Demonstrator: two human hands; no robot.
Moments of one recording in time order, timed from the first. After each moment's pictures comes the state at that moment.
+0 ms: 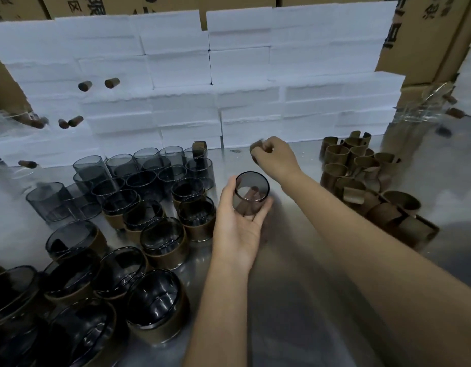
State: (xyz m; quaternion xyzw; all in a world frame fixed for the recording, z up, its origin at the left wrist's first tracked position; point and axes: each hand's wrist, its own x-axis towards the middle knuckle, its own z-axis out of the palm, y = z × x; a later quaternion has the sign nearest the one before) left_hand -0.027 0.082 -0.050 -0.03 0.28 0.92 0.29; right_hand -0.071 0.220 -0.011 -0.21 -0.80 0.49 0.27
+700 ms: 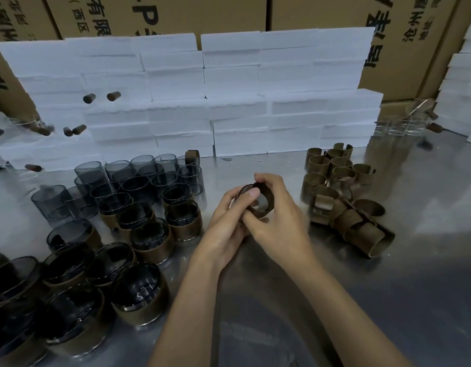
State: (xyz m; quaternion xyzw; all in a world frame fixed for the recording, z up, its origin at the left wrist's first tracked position) left_hand -0.014 0.080 -0.046 0.16 0.47 0.82 0.29; right_hand 0.065 0.170 -0.039 -0.11 -0.83 0.43 0.34
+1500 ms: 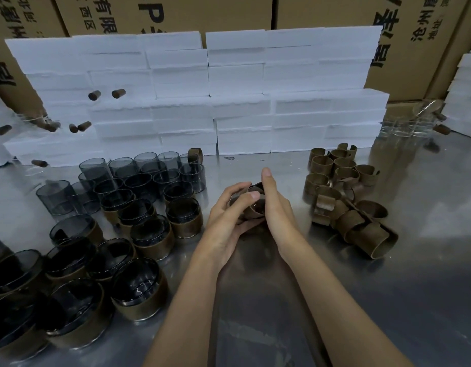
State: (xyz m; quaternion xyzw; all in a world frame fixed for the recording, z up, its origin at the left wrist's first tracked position) left_hand -0.013 0.082 -0.047 0.16 0.50 0.82 0.25; right_hand 0.034 0.181 -0.039 -0.21 -0.68 0.67 0.21
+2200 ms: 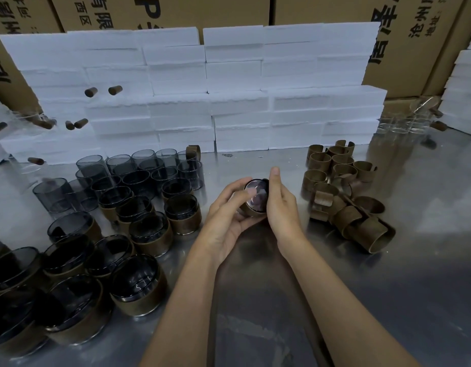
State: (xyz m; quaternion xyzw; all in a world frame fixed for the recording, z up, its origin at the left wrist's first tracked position) left_hand -0.012 0.081 -0.045 0.16 0.49 0.81 0.27; right_hand 0.025 0.188 -0.051 -0.23 -0.66 0.66 0.28
